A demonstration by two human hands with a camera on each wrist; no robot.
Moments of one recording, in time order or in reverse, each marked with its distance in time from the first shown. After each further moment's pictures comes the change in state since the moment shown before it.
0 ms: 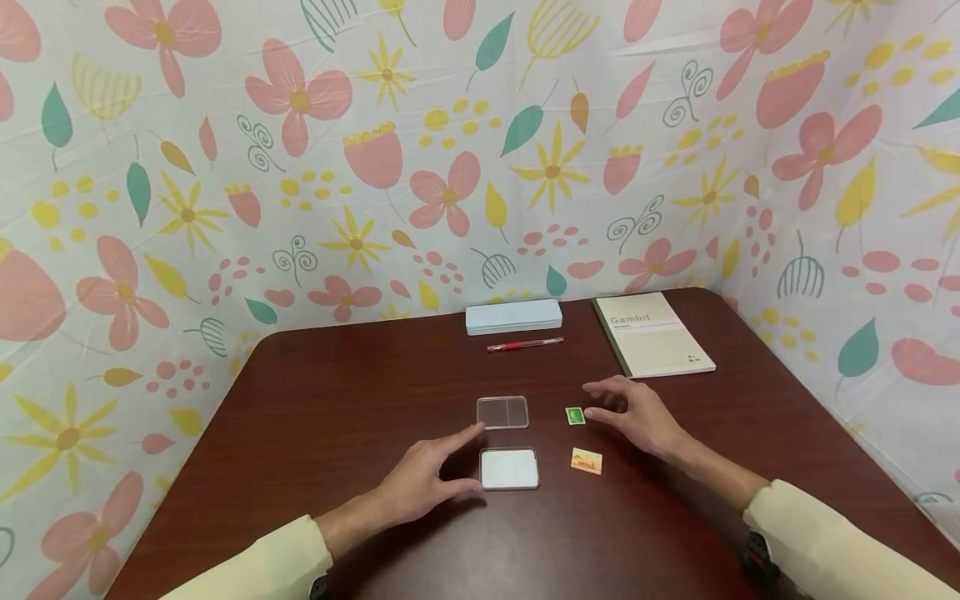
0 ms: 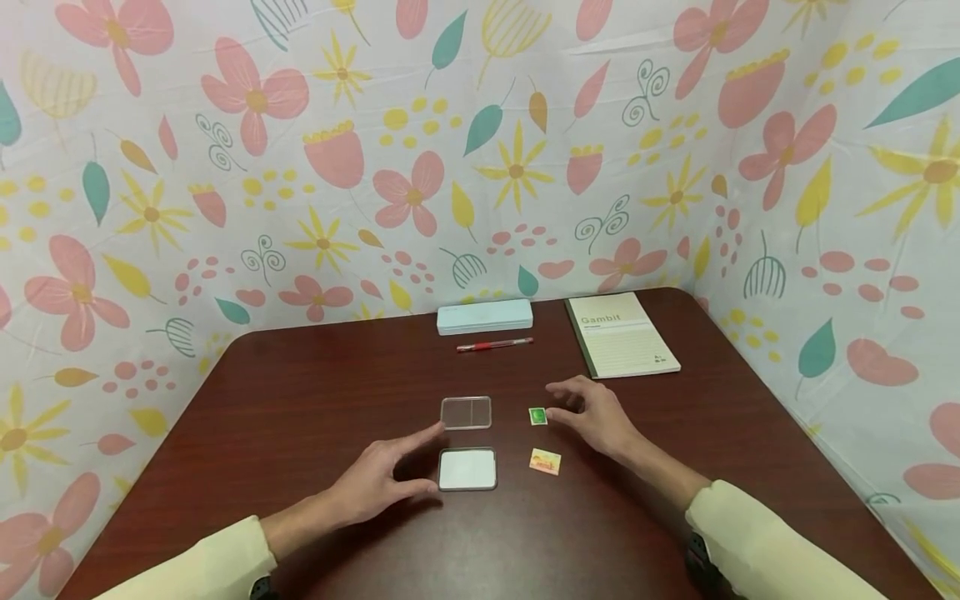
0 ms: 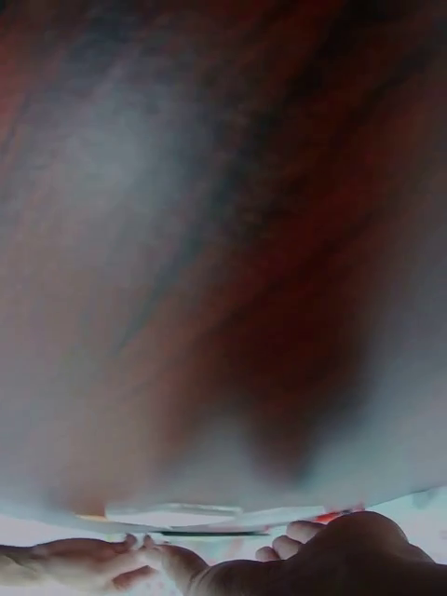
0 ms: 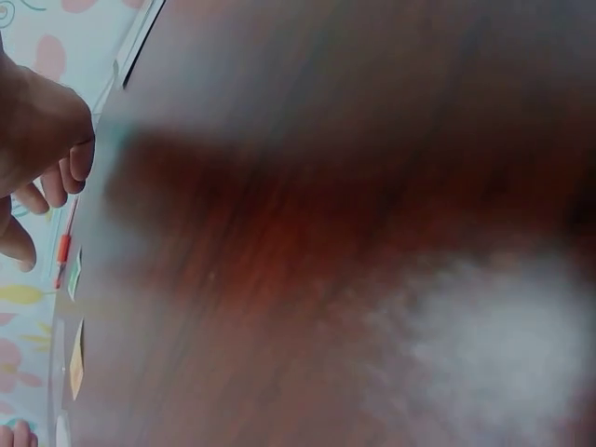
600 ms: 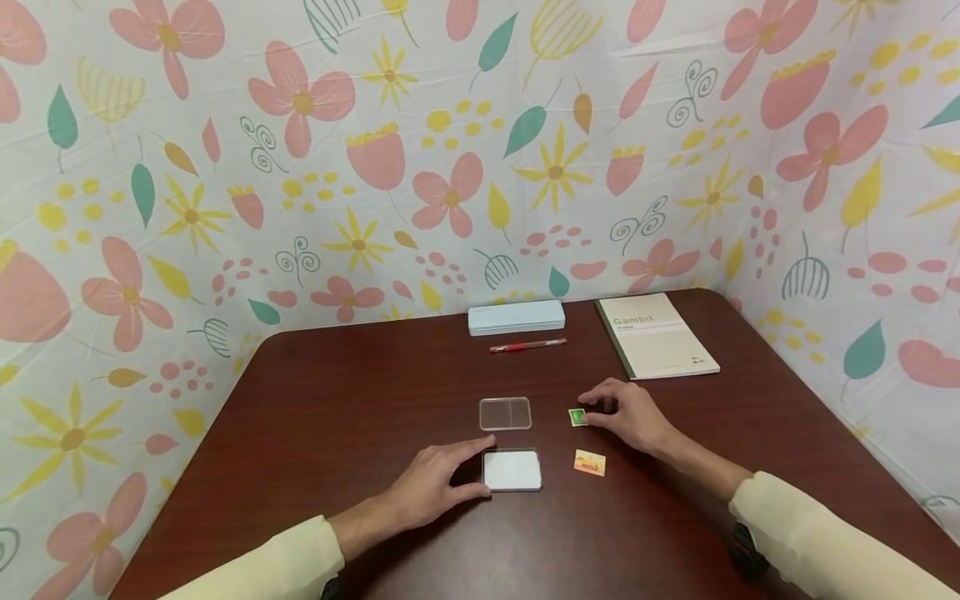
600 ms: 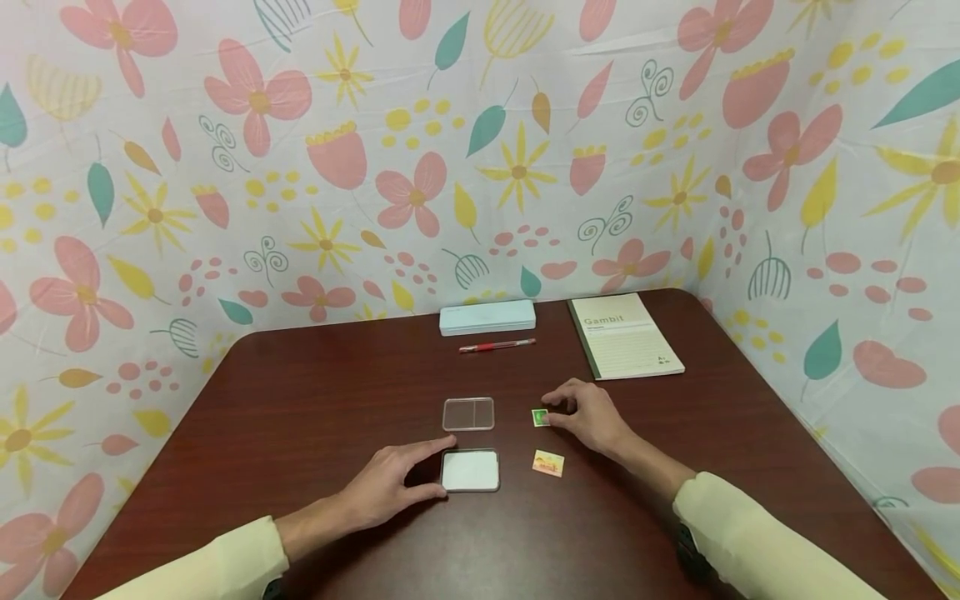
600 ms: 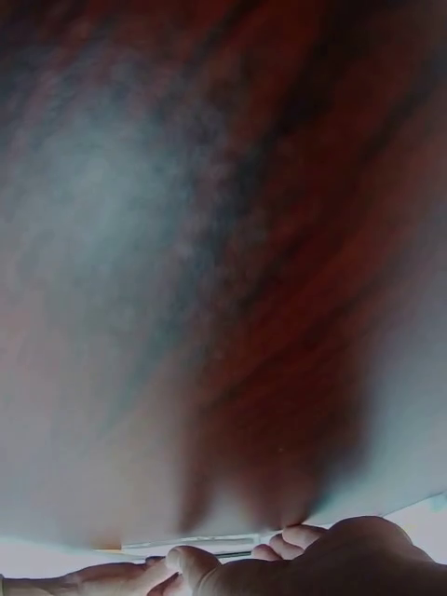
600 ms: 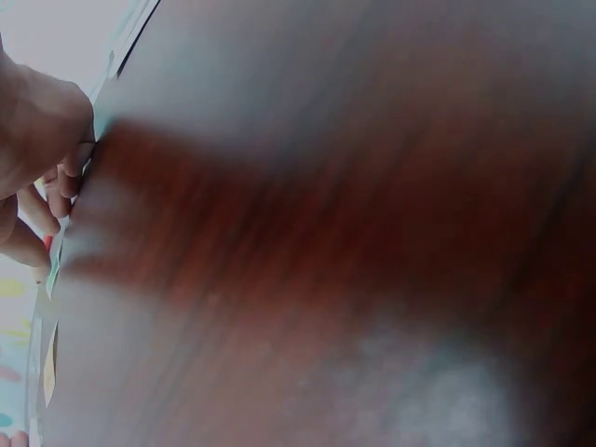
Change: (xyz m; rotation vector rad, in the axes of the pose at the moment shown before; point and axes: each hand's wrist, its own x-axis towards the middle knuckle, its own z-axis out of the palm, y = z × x) left_hand 0.004 -0.005 0.014 0.134 -0.006 0.068; right_hand 0.013 0.008 0.012 -0.058 -0.047 -0.022
